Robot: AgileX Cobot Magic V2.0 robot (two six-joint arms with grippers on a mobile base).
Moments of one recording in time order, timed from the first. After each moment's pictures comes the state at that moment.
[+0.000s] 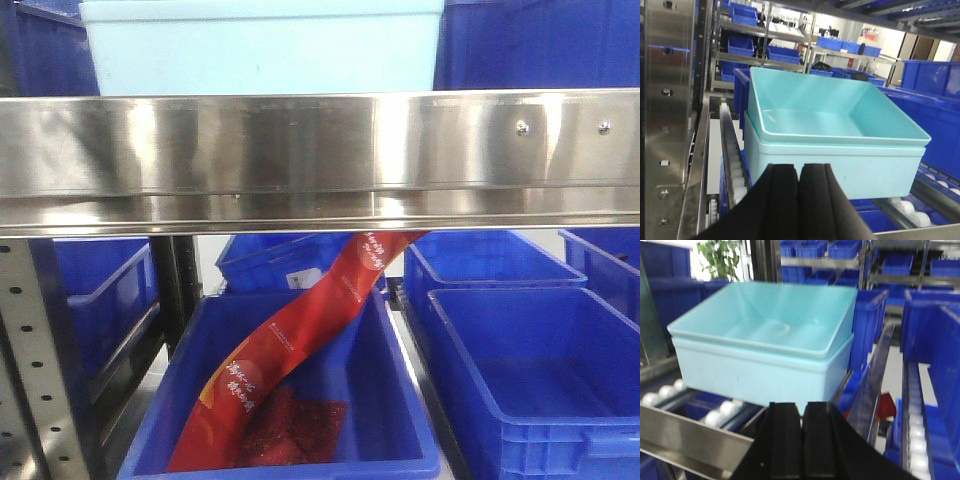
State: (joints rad) left arm -0.26 0.53 -0.54 0.12 0.04 -0.27; right arm 0.38 0.62 -0.66 -0.33 0.18 0.38
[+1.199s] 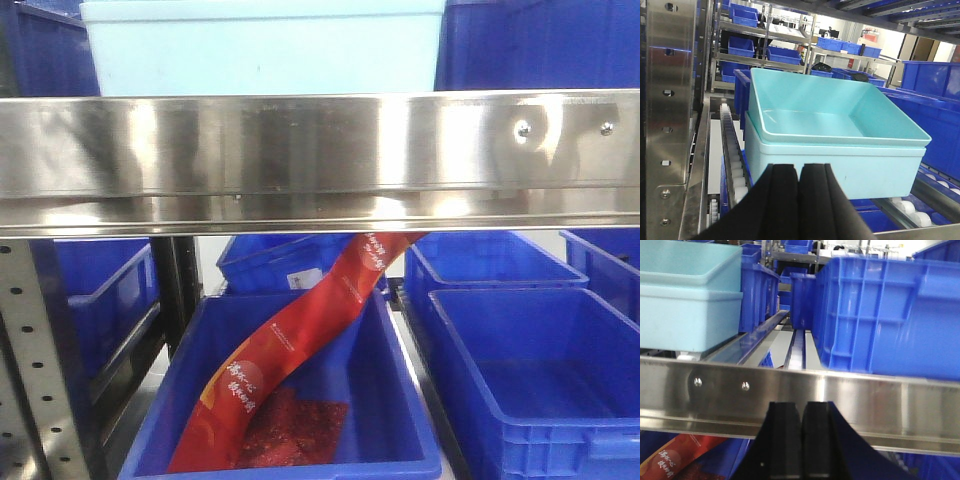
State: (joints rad) left arm -0.26 0.53 -0.54 0.12 0.05 -0.27; right arm -0.03 0.05 -0.11 -0.02 0.16 -0.01
